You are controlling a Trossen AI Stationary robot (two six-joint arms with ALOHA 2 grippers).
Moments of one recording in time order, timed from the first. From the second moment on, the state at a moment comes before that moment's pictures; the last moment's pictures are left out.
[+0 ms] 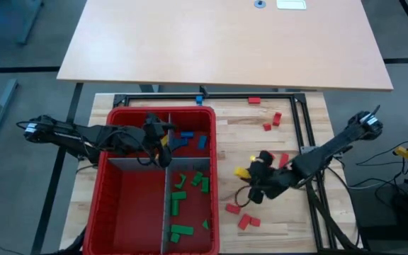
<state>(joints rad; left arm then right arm) -0.18 1.02 0.92 -0.29 -0.54 -0.17 0.53 1.33 0.93 -0.57 0.53 0.73</state>
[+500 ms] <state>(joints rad) -0.18 1.21 0.92 0.31 -0.17 0.10 0.51 1.23 0.93 0.02 0.68 0.14</state>
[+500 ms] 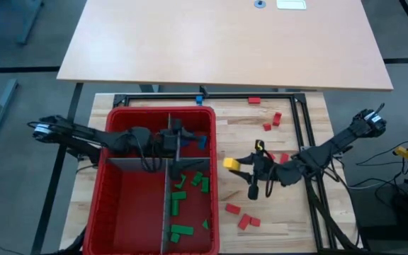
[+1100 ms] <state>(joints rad) -0.14 1.50 0.92 0.81 0.01 0.09 0.48 1.25 0.94 0.17 0.66 0.05</state>
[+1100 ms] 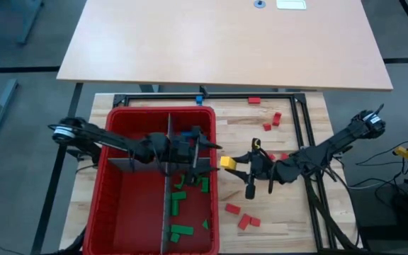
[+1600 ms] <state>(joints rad) -0.14 1.53 0.94 0.82 0.05 0.07 0.37 1.35 0.94 0.32 0.44 0.04</state>
